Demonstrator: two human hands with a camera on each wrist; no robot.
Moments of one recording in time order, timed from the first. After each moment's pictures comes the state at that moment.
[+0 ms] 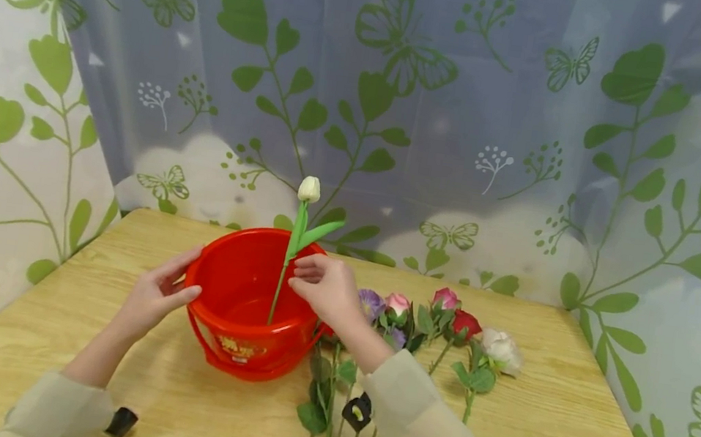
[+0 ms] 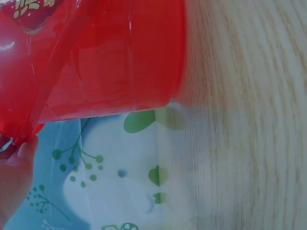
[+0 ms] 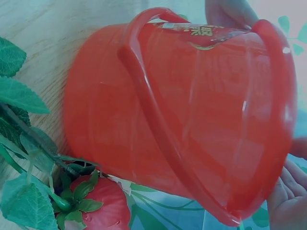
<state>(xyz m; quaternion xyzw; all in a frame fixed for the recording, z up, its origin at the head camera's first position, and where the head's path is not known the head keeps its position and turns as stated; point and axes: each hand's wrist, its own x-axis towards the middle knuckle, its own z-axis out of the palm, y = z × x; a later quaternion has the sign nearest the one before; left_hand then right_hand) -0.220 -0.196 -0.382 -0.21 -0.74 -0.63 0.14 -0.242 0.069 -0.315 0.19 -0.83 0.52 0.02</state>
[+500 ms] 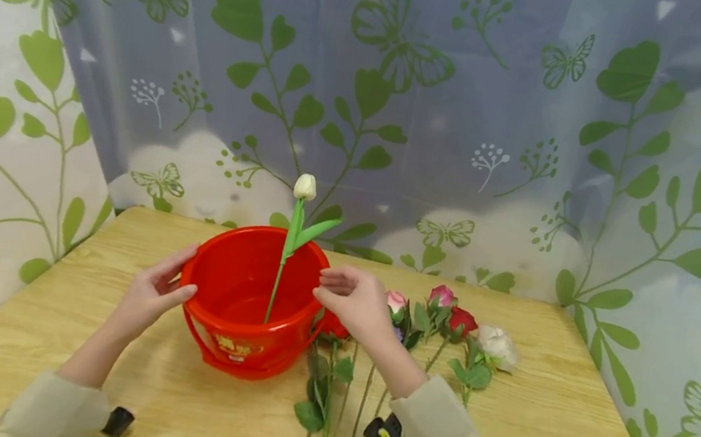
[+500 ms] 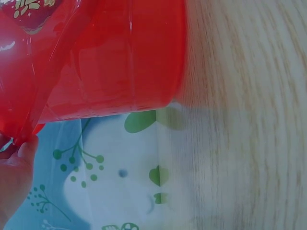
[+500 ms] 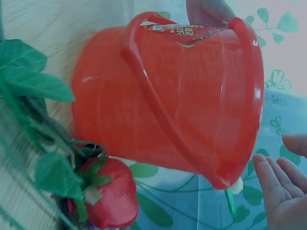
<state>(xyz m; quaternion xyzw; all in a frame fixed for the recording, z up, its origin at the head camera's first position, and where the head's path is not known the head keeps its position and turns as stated) -0.219 -0.195 -0.381 -0.20 -0.74 -0.63 0.14 -0.223 0.111 -0.313 0.15 -0.82 0.56 -0.02</state>
